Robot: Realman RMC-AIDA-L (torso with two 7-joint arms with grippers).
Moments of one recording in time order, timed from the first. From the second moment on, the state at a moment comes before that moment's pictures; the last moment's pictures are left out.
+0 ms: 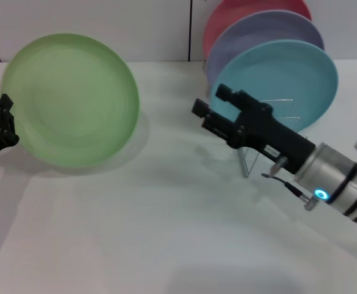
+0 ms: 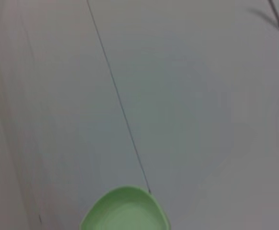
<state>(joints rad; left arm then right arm) -0.42 -2.08 -1.95 -0.04 0.39 -1.29 2.67 0.68 2.08 -0.61 0.14 -1.38 -1.41 0.68</state>
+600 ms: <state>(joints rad) -0.43 -2.08 -1.91 -0.04 0.41 -1.30 2.68 0.82 2.09 -0.60 0.18 -1.41 -1.21 0.79</state>
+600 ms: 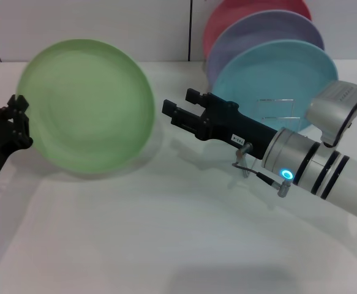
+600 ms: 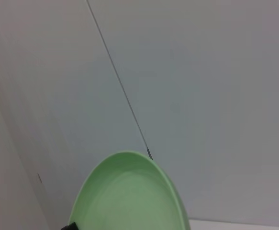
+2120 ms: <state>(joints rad) -0.44 -2.08 -1.88 -0.05 0.39 -1.24 2.69 0.90 2.09 -0.59 0.22 -1.41 -1.09 0.86</state>
